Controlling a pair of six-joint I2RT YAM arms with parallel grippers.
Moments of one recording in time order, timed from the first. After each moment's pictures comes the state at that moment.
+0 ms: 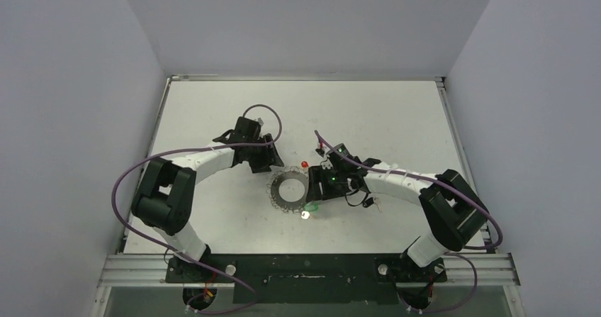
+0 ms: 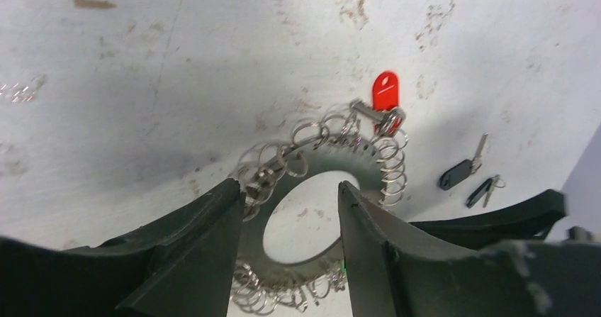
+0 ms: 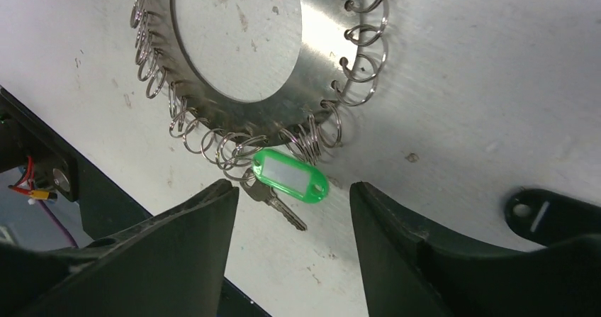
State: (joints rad) left arm -0.40 1.69 0.98 -0.24 0.27 -0.73; right arm 0.70 1.59 0.81 -0.24 -0.34 0.51
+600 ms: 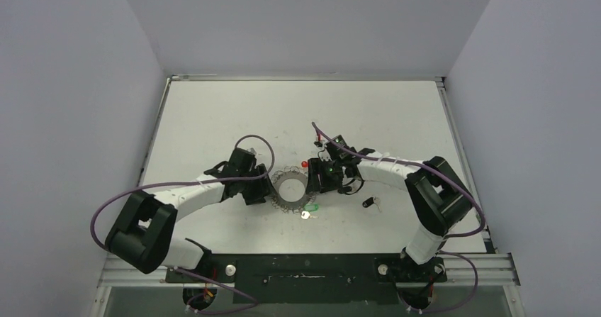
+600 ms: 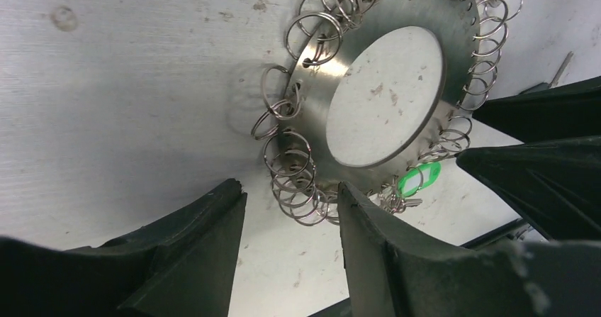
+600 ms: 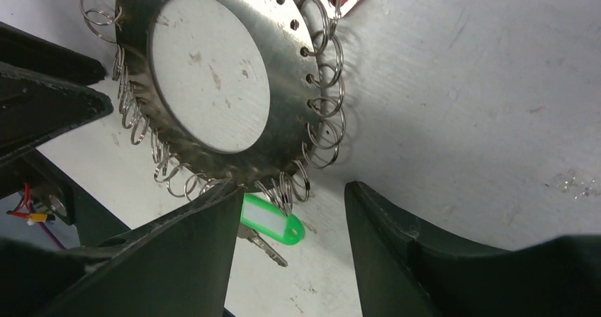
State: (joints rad) left arm -0.49 1.38 0.61 -0.26 0.19 -0.84; right arm 0.65 1.70 0.92 -0.29 -0.35 0.47
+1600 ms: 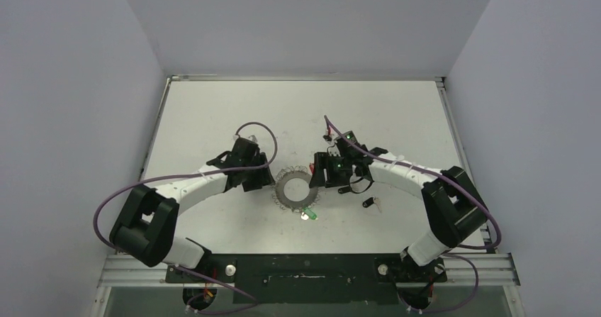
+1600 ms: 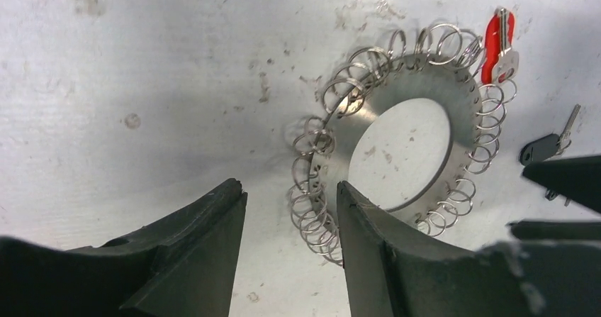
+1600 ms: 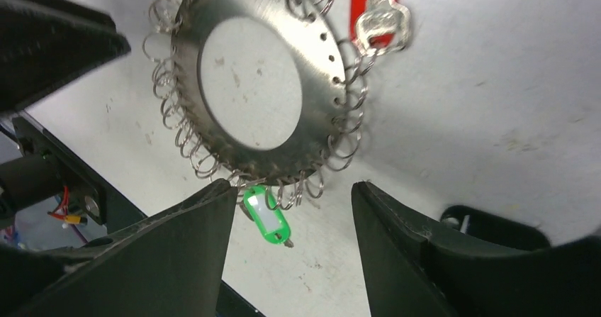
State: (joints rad) left arm -0.50 1.46 0.76 -0.30 0.04 -0.73; right arm 0.61 1.58 0.88 -0.30 -0.36 0.49
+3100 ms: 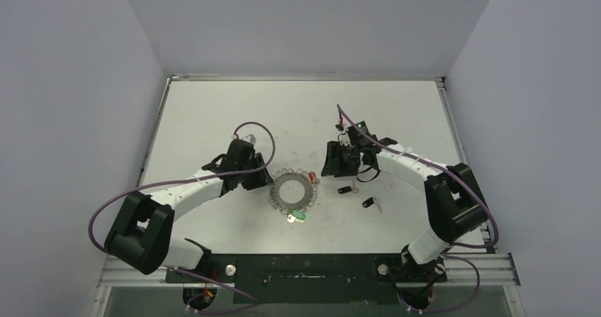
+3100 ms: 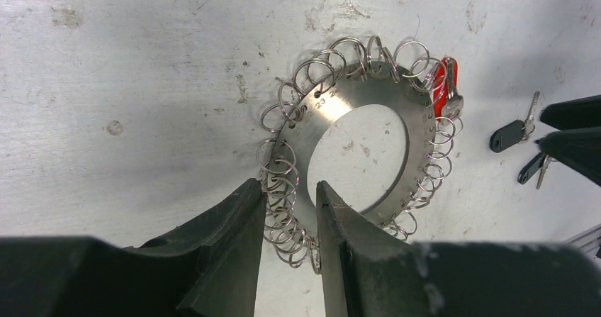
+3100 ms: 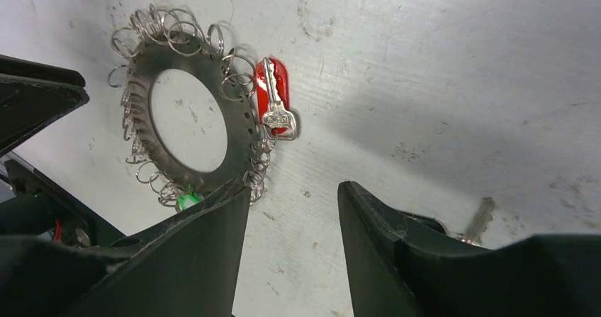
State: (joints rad) left arm -0.48 1.38 0.68 -0.21 0.10 -0.73; right arm 0.47 1.58 0.96 -0.38 -0.32 0.43
